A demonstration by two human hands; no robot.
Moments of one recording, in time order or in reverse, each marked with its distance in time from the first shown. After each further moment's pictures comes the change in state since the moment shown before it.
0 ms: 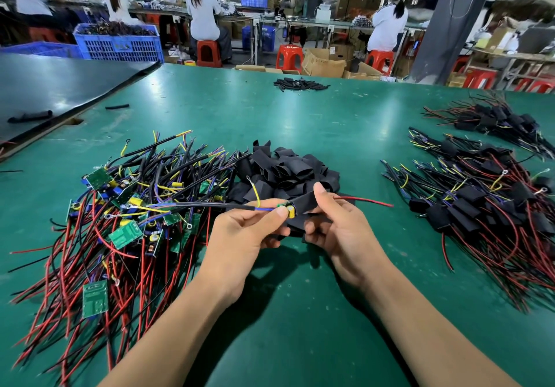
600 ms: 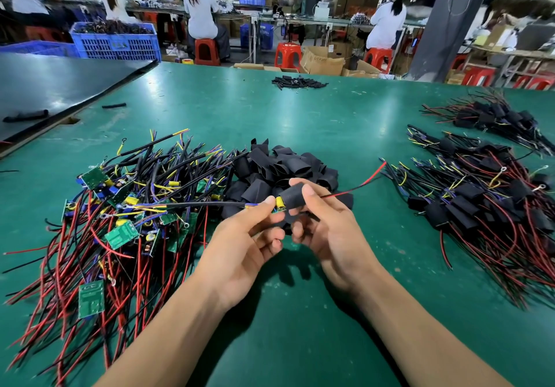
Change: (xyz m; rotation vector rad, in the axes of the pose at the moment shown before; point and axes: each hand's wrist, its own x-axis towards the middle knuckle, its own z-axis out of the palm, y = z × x) left_hand 0.002 0.008 0.006 -0.318 0.046 -0.335; right_hand -0.008 0.002 0.011 0.133 -0.104 -0.058
